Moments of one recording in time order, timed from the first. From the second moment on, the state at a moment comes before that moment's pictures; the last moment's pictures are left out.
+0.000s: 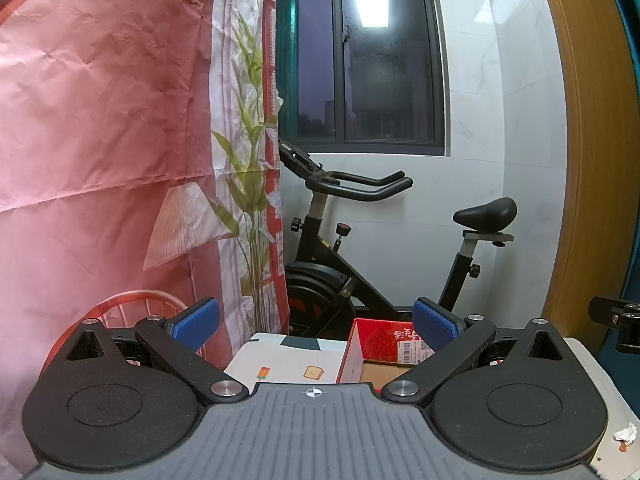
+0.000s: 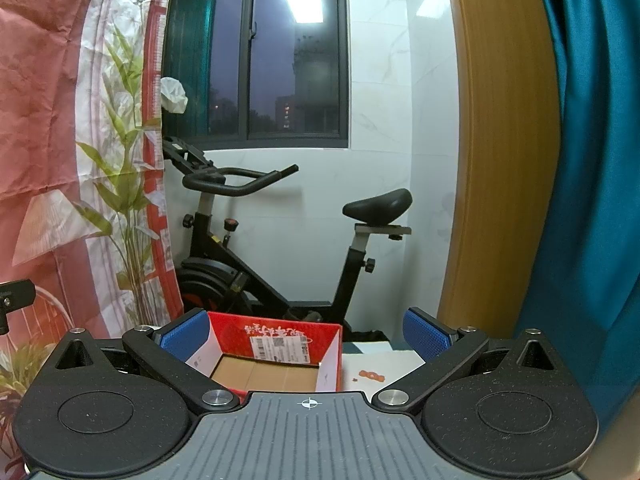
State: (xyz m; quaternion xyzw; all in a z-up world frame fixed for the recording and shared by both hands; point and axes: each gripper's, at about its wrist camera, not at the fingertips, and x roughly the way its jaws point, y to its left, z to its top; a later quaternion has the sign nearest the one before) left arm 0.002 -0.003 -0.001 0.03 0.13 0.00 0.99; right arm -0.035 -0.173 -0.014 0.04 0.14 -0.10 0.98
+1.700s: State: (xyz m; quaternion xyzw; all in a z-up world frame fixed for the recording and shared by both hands) left arm 0.069 0.001 -0.094 0.04 0.22 0.02 0.97; right arm 0.010 -0.199 -0.122 0.10 0.14 -0.01 0.99
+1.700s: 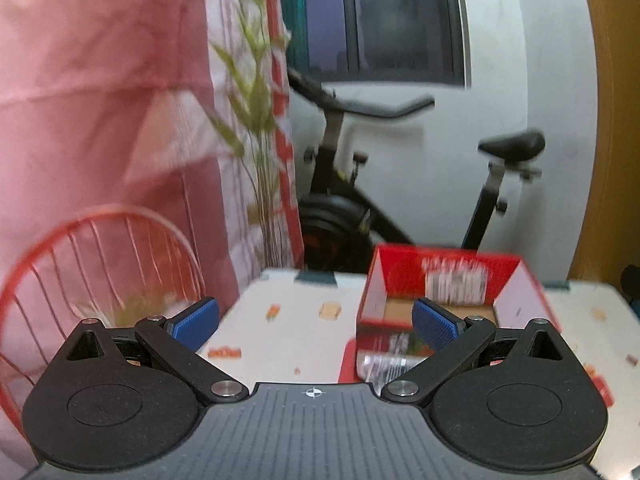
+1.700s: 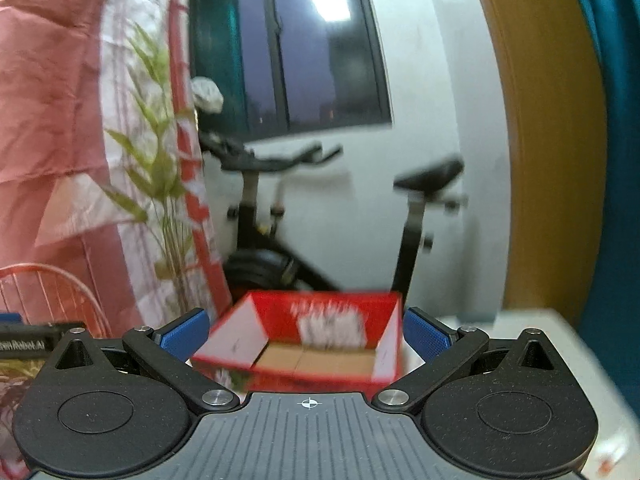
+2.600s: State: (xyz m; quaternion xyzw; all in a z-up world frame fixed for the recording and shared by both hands) left arm 0.111 0.001 -0.248 0.00 0.30 -0.10 0.95; right arm 0.058 -0.208 -0.282 0.11 0.27 0.01 0.96
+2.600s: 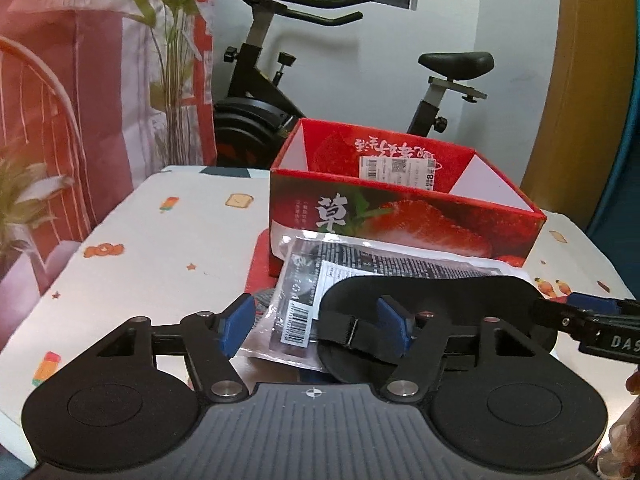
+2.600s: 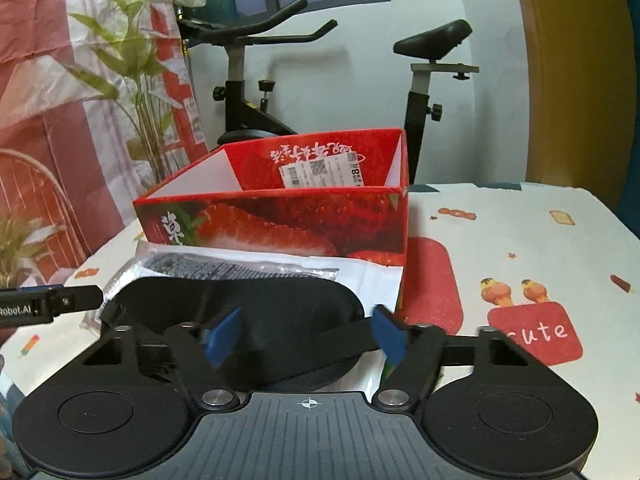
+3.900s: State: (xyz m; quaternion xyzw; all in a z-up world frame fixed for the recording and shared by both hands) left arm 0.122 0.005 -0.284 -0.05 0.33 -0.15 0.93; right arm 0.072 -0.222 -0.319 0.14 0.27 0.03 0.95
